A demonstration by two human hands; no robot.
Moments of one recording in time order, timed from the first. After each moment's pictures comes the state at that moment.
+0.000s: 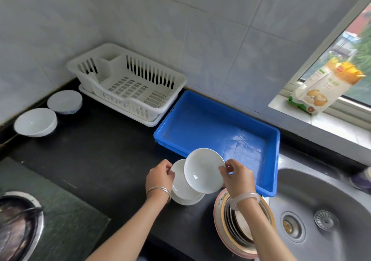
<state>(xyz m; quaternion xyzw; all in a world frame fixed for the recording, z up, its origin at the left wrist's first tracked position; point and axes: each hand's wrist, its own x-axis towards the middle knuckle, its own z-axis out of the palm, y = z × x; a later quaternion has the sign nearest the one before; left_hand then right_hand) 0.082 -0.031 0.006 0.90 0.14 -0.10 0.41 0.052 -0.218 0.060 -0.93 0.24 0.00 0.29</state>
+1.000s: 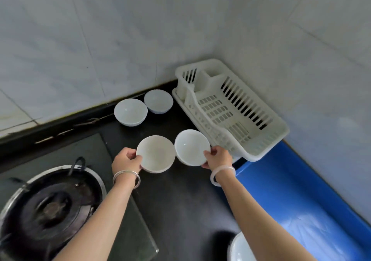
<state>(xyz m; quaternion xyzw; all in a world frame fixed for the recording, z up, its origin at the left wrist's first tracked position) 0.160 0.243 -0.020 0.63 0.51 0.11 0.57 0.267 0.032 0.003 -0.86 0.13 0.19 0.46</state>
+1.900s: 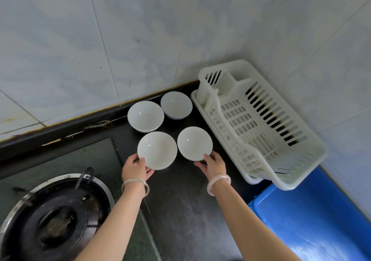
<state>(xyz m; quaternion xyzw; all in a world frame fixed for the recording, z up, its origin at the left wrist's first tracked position) 0.188 0.273 -0.058 0.41 0.56 0.12 0.71 0.296 0.103 -0.060 -0.67 0.25 0.25 0.66</state>
